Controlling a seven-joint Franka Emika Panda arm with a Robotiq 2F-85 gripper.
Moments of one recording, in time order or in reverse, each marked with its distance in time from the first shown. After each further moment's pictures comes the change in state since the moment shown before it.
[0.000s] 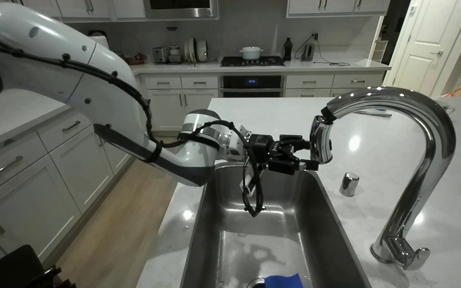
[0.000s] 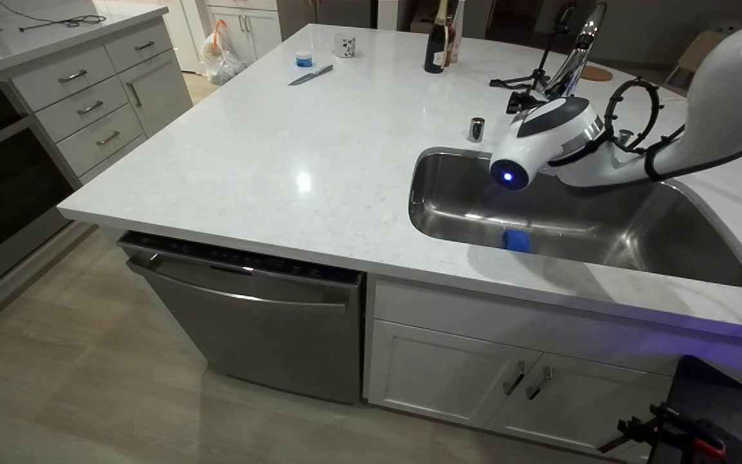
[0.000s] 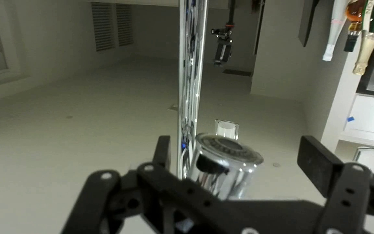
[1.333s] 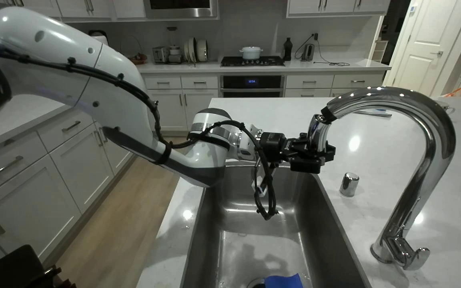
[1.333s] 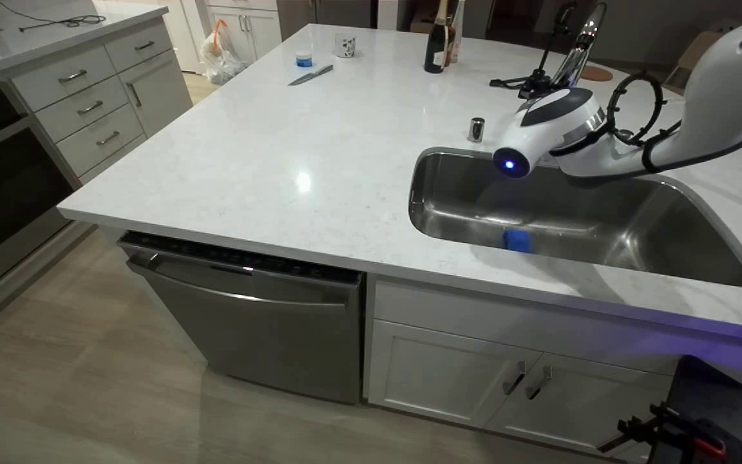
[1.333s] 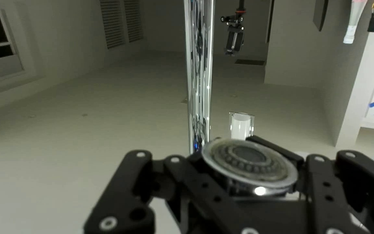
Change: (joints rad) arm -0.037 0.036 -0.002 0.079 0.000 -0.008 0.030
